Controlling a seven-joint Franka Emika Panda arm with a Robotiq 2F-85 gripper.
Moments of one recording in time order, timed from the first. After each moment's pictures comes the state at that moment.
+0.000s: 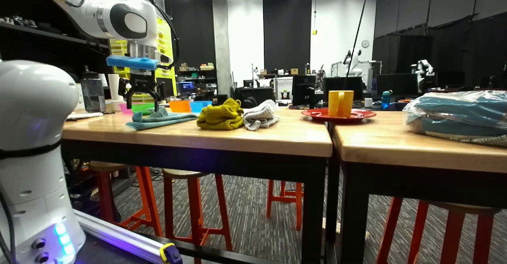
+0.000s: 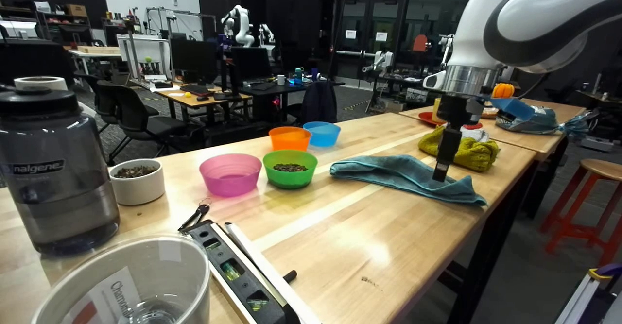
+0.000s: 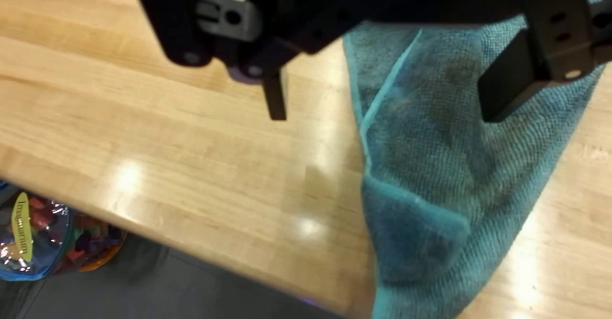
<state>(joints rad) 0.16 -0.63 -0.03 -2.69 0.12 2.06 -0.38</state>
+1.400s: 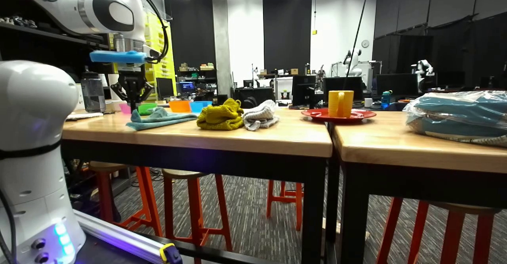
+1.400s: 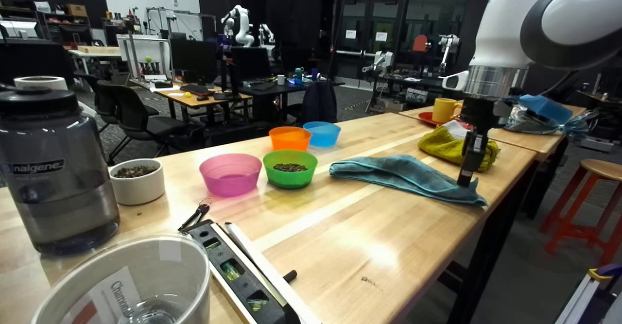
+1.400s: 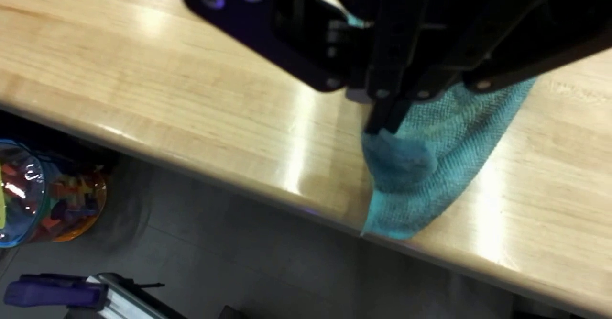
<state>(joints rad) 0.15 -0.79 -0.01 -2.77 0.04 1.97 -0.33</state>
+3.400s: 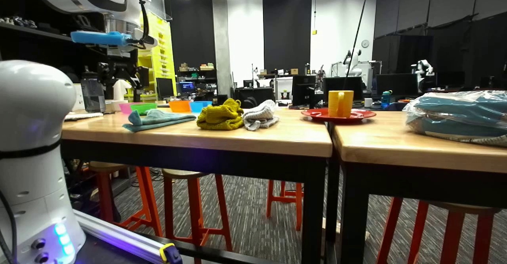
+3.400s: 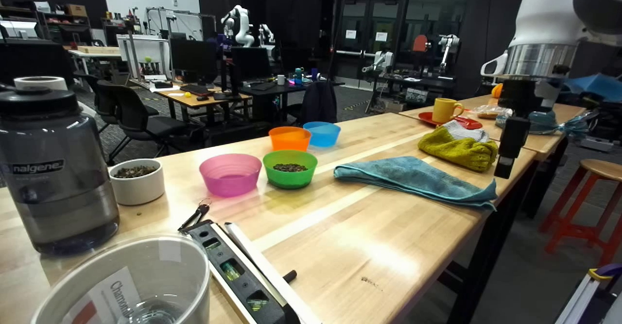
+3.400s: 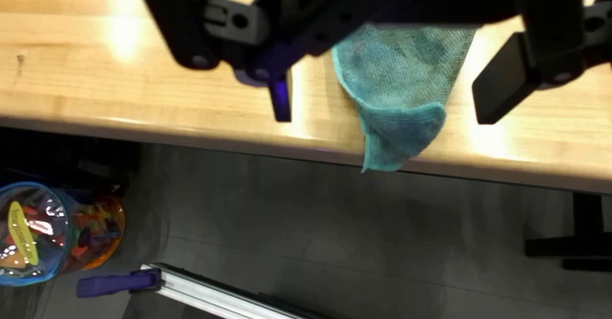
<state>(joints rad) 0.10 -0.98 -0.06 -2.77 0.05 1.73 -0.19</state>
